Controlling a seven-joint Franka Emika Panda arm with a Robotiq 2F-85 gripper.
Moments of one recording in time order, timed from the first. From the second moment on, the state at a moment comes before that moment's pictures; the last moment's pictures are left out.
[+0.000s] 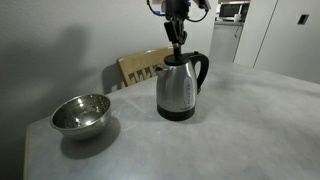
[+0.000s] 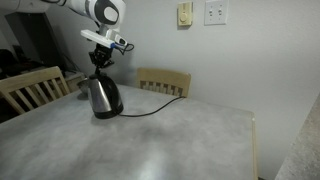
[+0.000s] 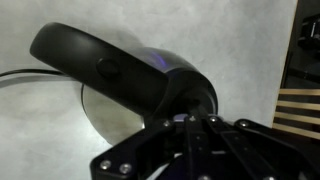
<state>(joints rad) 0.02 0.97 0.12 -0.75 0.26 1.37 -0.22</state>
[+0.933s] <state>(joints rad) 0.12 1.03 0.06 -0.60 0.09 1.21 -0.09</state>
